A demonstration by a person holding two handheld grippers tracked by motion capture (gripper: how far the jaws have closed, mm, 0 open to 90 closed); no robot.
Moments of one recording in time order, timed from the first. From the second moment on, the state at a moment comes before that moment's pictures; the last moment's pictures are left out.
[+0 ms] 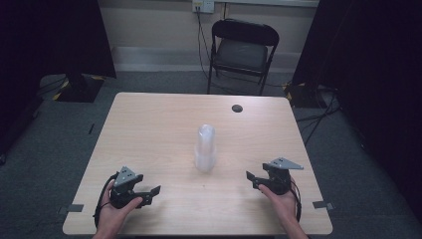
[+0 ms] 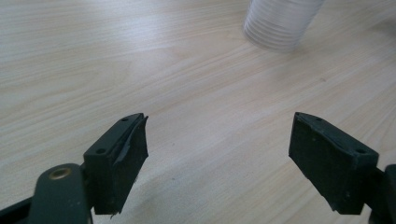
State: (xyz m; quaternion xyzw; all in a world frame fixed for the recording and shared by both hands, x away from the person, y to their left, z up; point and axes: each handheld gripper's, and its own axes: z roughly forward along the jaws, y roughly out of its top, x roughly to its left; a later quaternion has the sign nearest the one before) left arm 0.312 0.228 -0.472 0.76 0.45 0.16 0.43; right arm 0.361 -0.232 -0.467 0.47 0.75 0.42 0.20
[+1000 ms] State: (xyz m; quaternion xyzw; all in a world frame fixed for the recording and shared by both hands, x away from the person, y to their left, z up) left arm 0.306 0.223 -0.469 0.77 0.44 0.16 0.44; right arm 0.354 -0.207 -0.439 0.39 0.77 0.48 0.17
